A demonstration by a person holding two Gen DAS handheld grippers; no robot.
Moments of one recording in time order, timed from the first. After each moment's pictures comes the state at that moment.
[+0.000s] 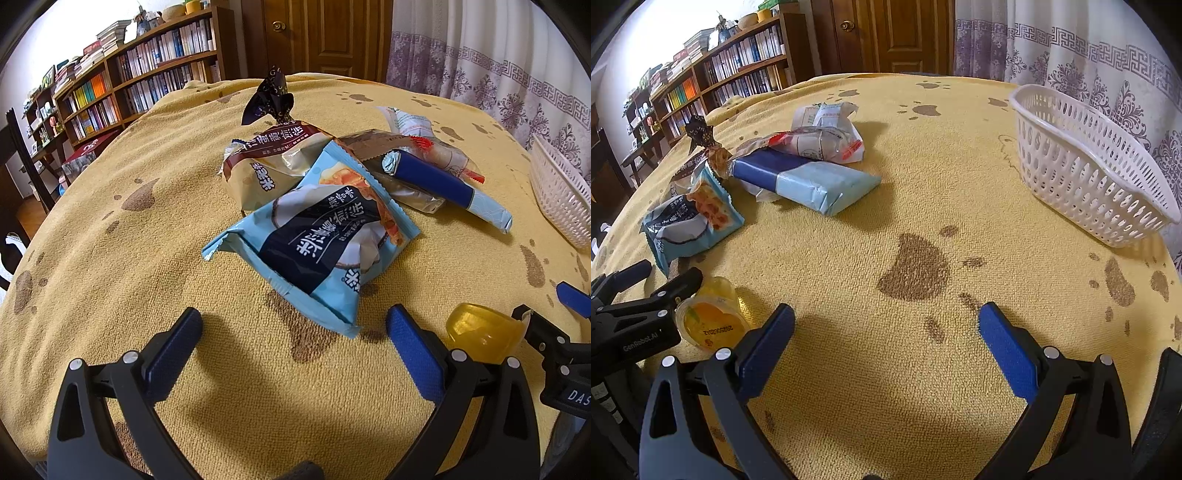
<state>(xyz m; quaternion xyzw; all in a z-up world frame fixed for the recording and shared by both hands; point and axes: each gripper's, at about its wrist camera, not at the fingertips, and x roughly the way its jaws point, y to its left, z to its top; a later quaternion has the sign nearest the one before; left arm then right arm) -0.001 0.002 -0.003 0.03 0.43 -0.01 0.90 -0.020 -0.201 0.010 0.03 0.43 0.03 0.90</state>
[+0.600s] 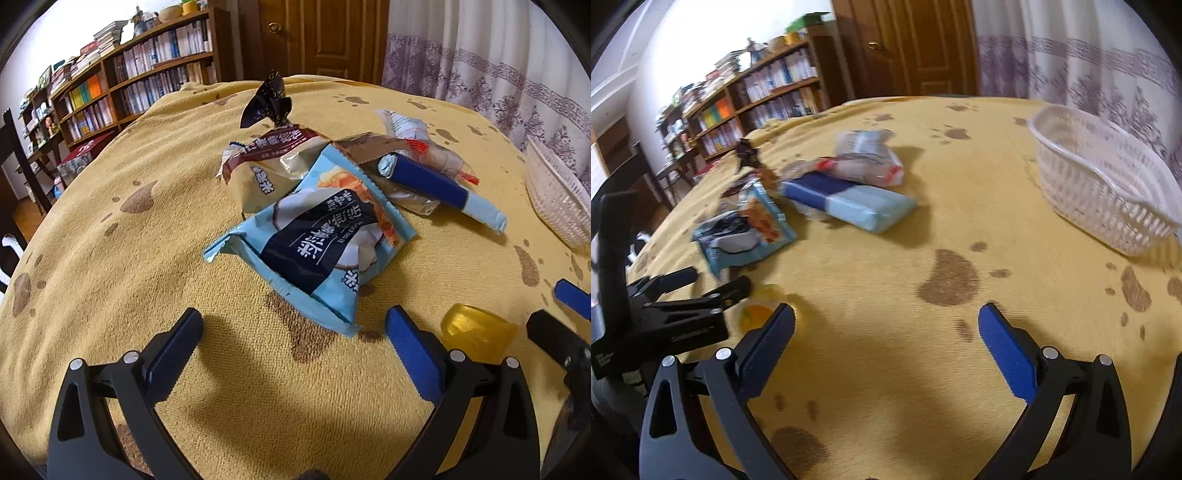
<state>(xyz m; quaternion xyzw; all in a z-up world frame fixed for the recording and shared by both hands) -0.003 0.006 0.003 0.02 0.42 -0.03 0.91 -0.041 -0.189 0.030 0.06 0.38 0.12 0.91</state>
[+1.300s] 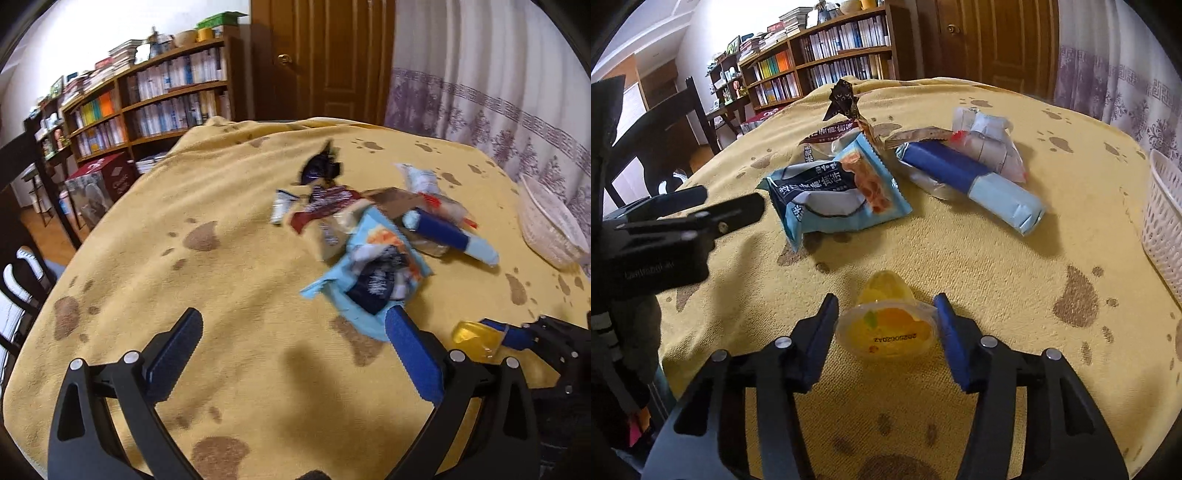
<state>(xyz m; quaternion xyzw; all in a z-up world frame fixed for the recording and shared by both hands) -0.025 0.049 0.044 0.02 0.37 -0.03 0.93 -0.028 -0.115 0.017 -0.02 0.42 0.20 0.89</state>
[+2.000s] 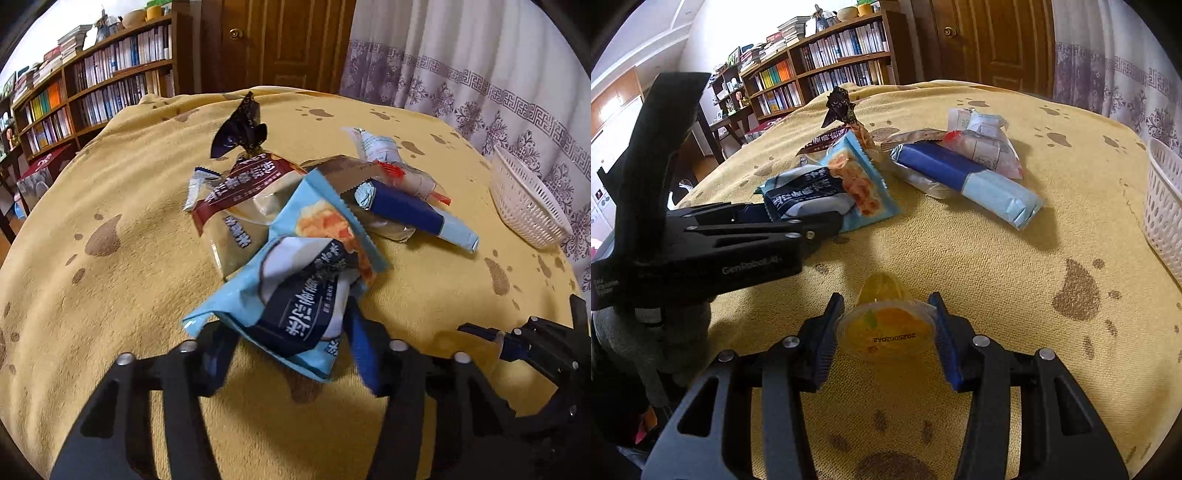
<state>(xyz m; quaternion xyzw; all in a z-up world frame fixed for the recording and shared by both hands) 0.017 0.022 0.015 0.01 0.41 -0.12 0.90 -0.030 -0.125 0.016 0.00 0.41 0.21 0.89</state>
